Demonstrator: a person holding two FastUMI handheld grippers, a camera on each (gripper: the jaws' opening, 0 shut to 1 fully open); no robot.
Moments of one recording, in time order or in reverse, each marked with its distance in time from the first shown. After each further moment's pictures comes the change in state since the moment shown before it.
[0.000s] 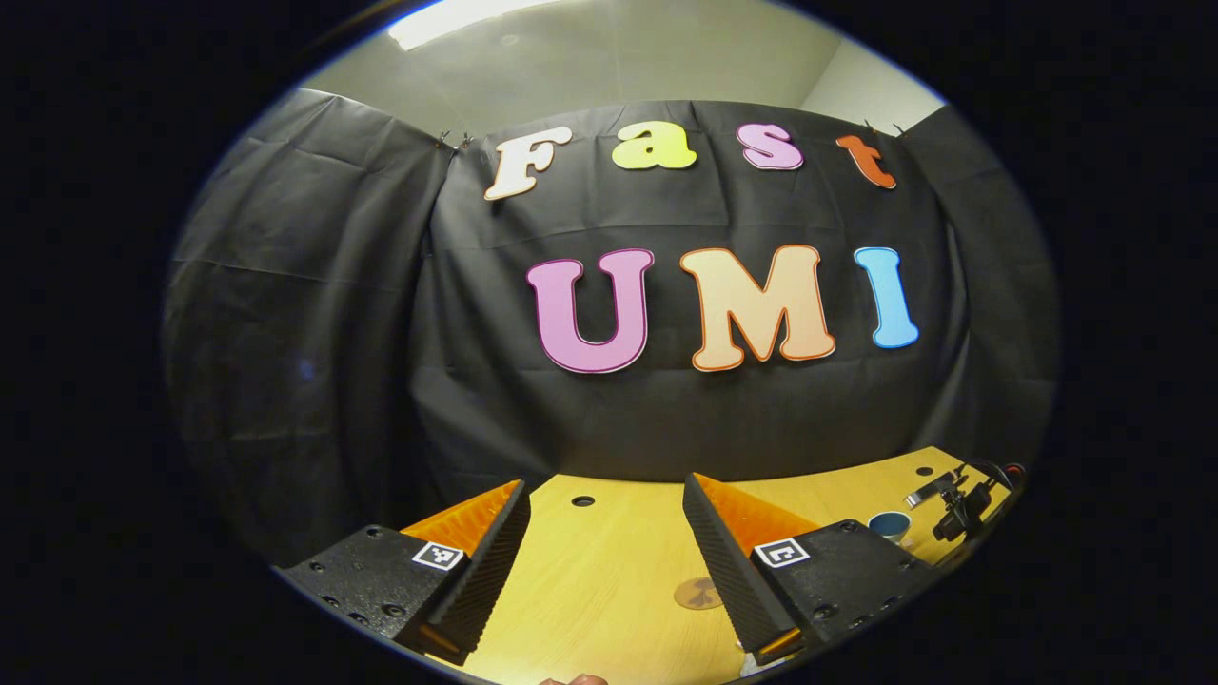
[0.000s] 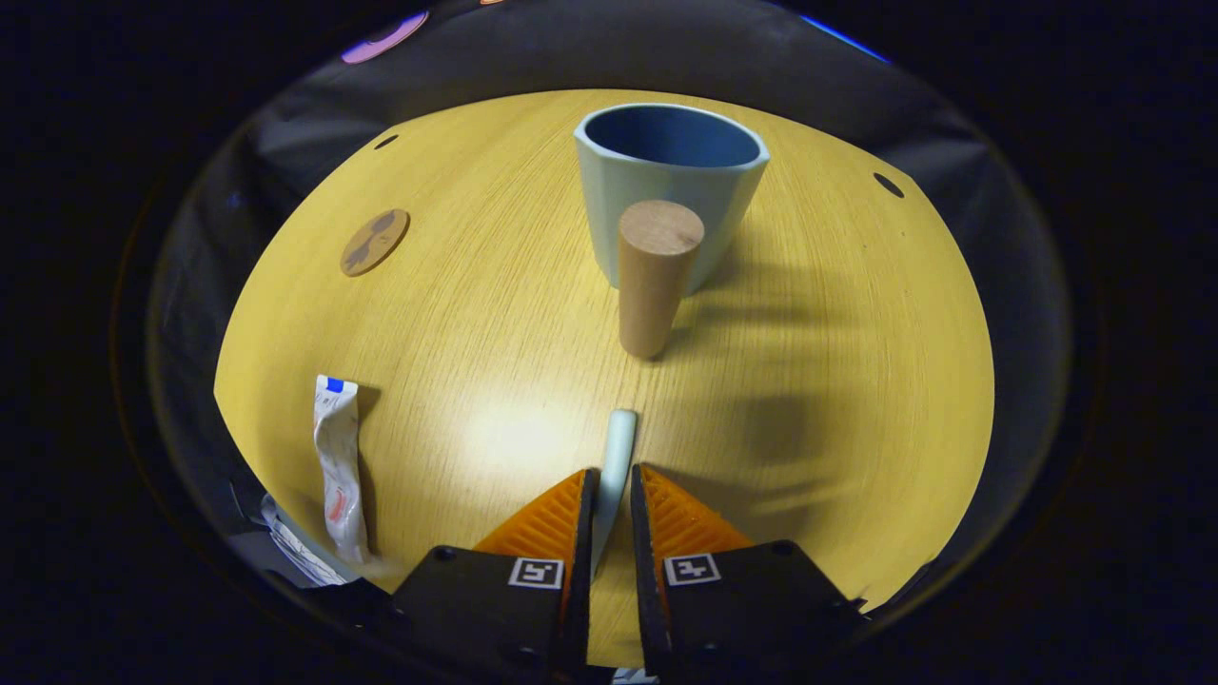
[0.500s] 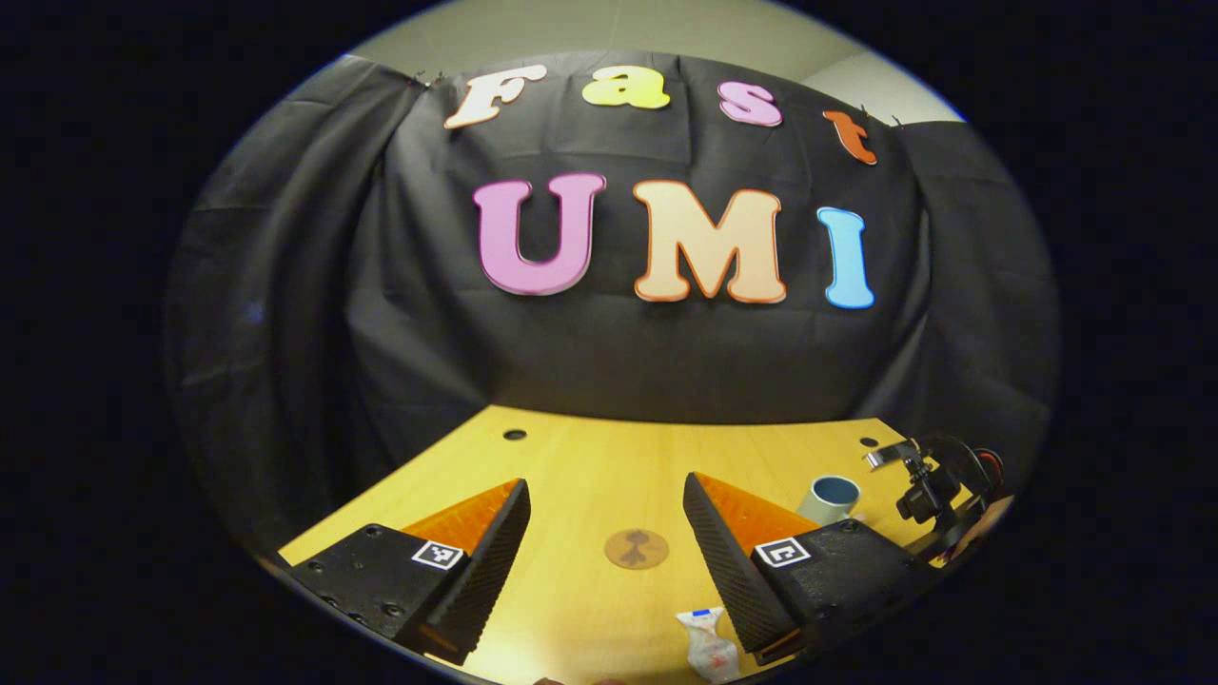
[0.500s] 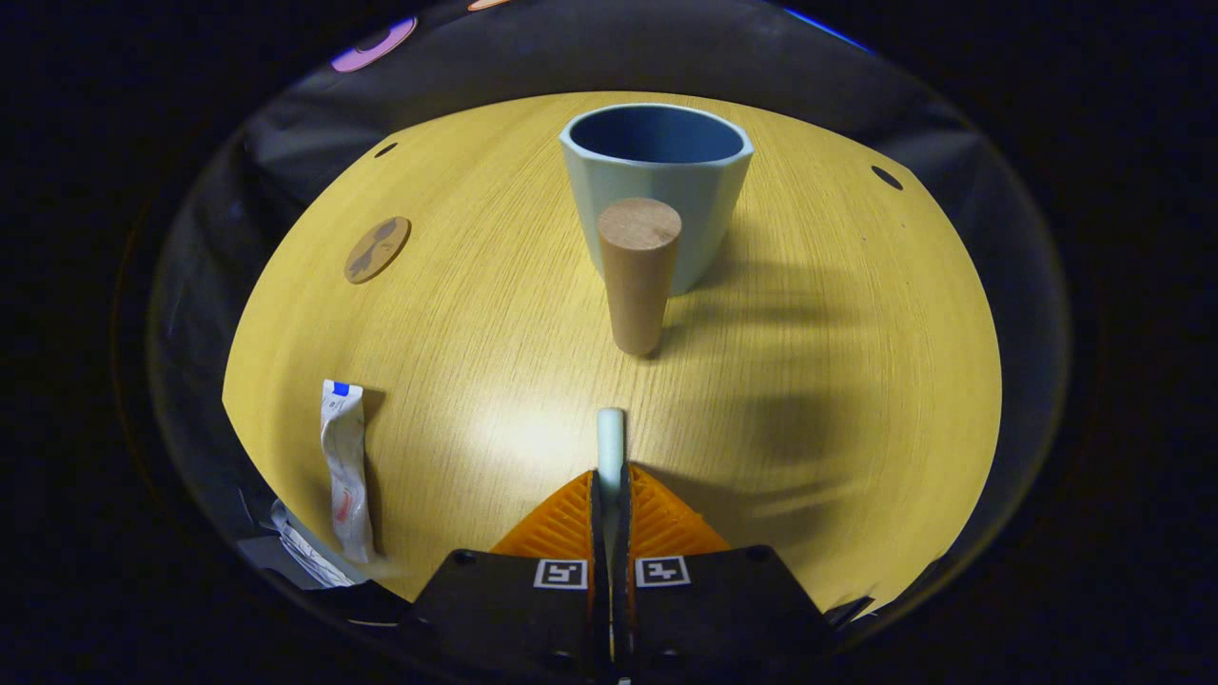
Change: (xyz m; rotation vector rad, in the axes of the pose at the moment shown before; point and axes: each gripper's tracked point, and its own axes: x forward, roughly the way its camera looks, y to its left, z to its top) left arm 0.000 -0.066 -0.086 -0.098 0.264 -0.186; right arm 0.001 -0.002 0.001 0.042 -0.026 0.024
